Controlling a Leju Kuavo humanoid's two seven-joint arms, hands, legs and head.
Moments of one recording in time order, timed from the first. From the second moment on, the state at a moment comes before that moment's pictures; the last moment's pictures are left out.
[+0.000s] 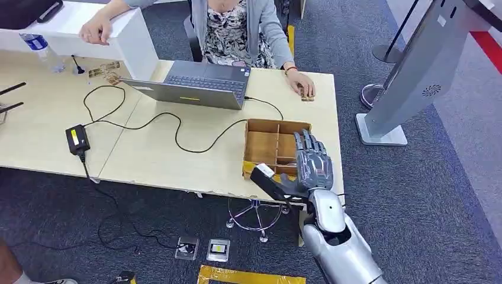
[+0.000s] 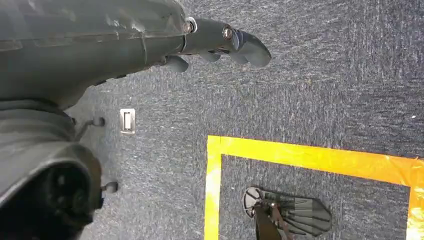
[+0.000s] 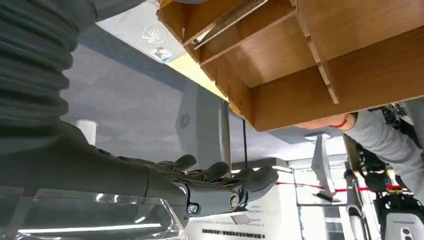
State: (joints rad) left arm -0.18 0.24 -1.28 -0.17 1.25 0.10 -0.09; right arm -0.44 0.01 0.72 -1.04 1.04 -0.08 0.13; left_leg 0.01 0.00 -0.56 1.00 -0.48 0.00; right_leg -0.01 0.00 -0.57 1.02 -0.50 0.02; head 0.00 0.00
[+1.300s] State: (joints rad) left arm -0.19 0.23 -1.29 -0.17 1.20 0.11 -0.10; right arm -0.48 0.09 0.72 -0.76 0.99 -0.23 0.09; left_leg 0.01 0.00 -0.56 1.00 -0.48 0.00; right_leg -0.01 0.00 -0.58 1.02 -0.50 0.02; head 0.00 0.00
